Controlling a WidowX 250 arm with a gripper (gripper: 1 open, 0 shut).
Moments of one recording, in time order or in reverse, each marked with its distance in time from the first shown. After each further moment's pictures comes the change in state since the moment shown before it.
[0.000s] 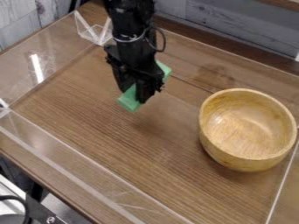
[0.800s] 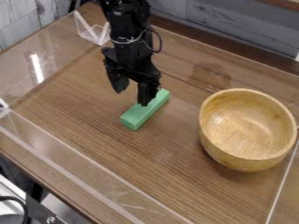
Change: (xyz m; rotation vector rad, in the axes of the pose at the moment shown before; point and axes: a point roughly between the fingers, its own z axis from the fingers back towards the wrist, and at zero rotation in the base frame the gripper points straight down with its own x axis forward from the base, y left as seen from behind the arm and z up) arm 0.002 0.007 -0.008 -0.015 0.025 0.019
